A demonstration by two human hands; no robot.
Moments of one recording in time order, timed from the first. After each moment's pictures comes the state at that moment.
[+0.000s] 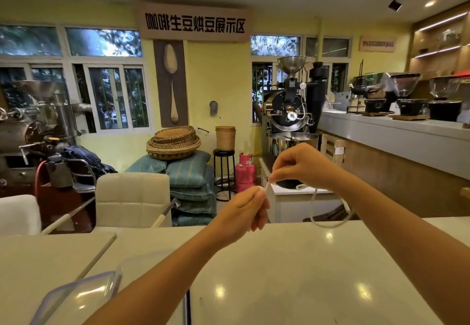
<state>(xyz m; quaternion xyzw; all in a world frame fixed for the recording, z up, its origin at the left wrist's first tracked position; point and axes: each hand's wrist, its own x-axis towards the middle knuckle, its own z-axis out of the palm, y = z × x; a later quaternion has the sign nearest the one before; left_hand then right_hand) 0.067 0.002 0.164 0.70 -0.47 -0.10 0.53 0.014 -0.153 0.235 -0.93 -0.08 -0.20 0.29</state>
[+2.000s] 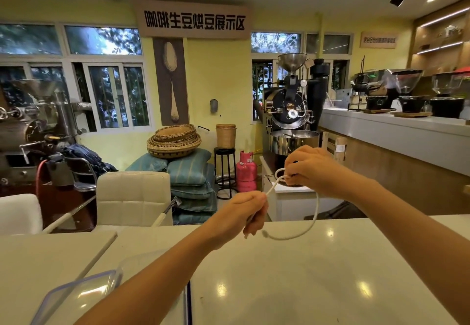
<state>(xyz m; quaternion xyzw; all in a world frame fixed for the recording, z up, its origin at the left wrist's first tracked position) 0.067 0.011 0.165 0.68 -0.48 -0.18 0.52 0.017 -0.181 0.218 -0.98 -0.07 -0.18 -0.09</state>
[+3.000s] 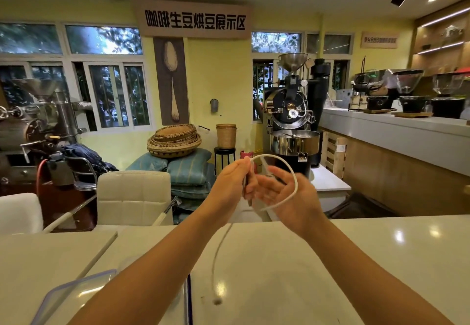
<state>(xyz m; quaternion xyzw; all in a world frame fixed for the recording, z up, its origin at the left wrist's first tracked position) 0.077 -0.002 0.194 0.63 -0.38 -0.12 0.67 0.031 -0.127 0.165 -0.48 -0.03 -0.14 0.86</state>
